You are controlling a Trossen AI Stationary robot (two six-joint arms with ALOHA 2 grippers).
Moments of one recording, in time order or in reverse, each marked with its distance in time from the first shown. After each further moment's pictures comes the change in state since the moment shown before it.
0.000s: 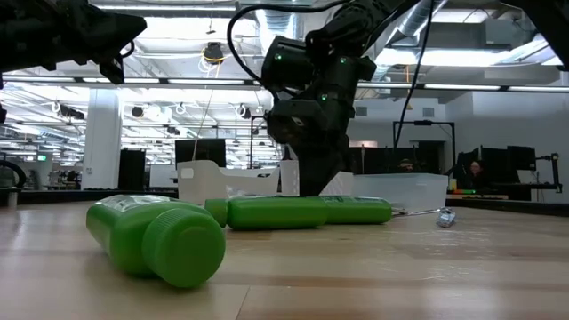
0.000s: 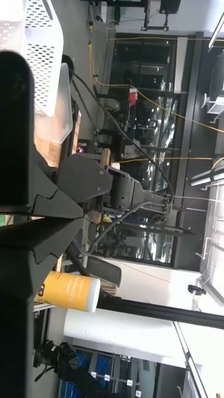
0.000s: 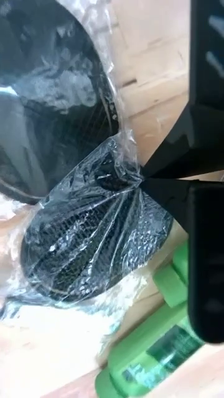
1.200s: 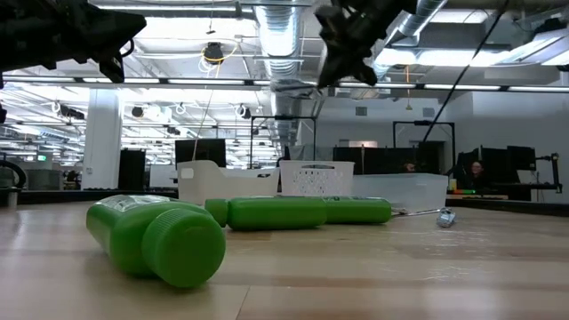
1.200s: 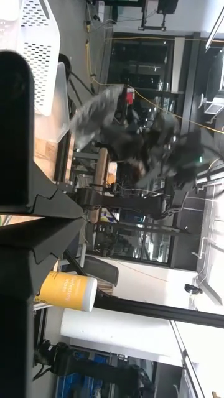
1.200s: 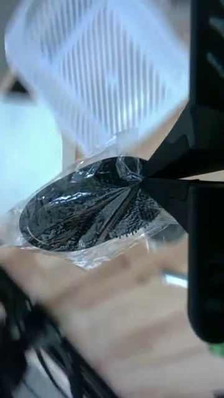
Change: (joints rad) left arm 0.000 0.000 0.000 0.013 0.000 0.000; right arm -0.307 -0.491 0.000 -0.069 0.108 -0.029
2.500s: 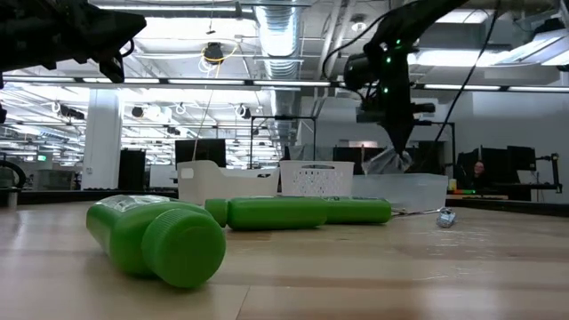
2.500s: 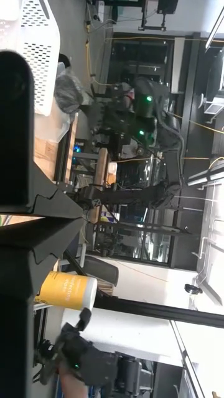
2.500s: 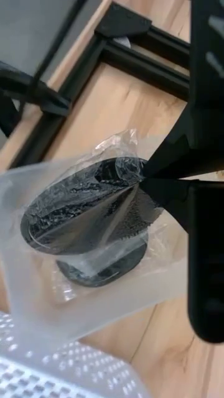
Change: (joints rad) left arm 0.000 0.000 0.000 0.000 0.000 0.000; right arm -0.309 0.196 0.000 -0.430 0.399 0.030
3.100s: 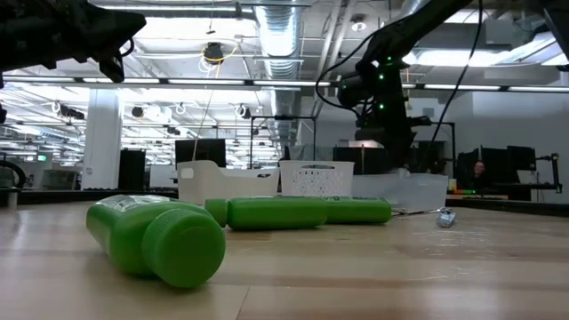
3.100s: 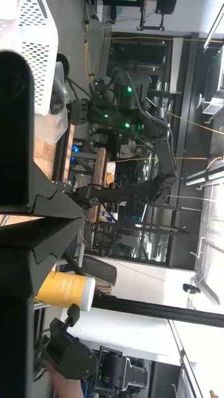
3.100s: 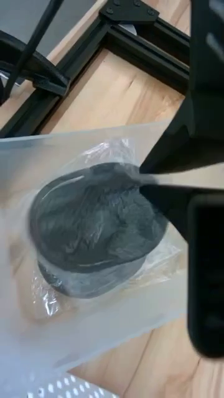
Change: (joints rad) left arm 0.000 0.000 0.000 0.008 0.000 0.000; right arm -0.001 0.079 0.000 0.009 -0.003 -0.050
